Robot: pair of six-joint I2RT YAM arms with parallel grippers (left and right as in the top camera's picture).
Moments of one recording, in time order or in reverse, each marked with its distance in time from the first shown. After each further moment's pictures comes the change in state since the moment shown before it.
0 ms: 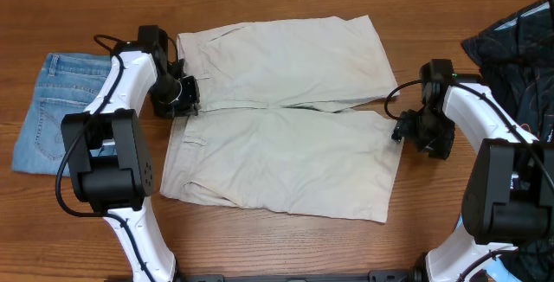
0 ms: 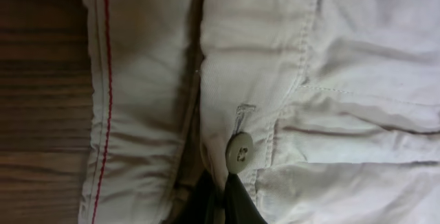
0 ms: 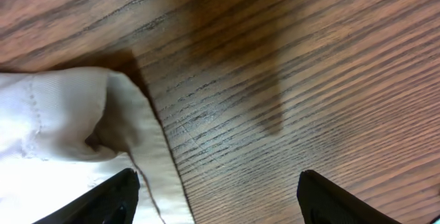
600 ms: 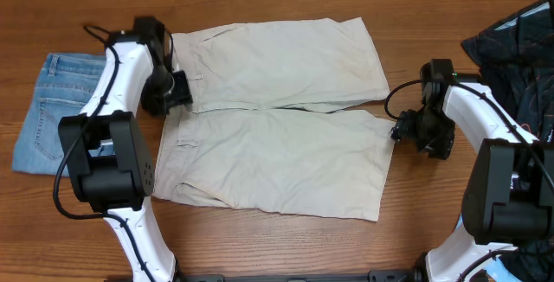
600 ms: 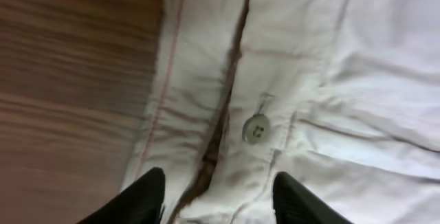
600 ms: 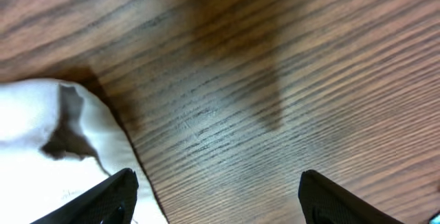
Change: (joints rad) left arm 0.000 0.000 0.135 -0.142 -0.176 -0.065; right arm 0.000 -0.003 0.010 -0.013 -0.007 -0.001
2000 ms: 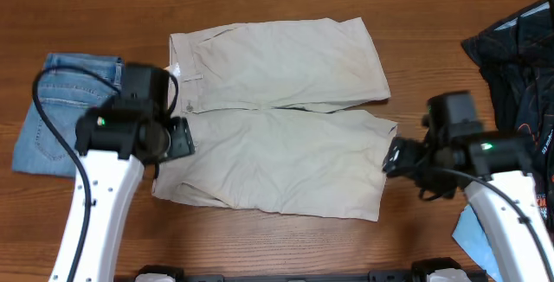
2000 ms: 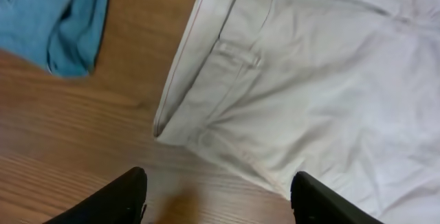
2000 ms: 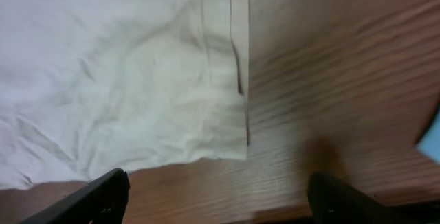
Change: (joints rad) left arm -0.171 -0.834 -0.480 -0.092 -0.185 -0.167; right arm 0.196 -0.679 -0.150 -0.269 -0.161 0.090
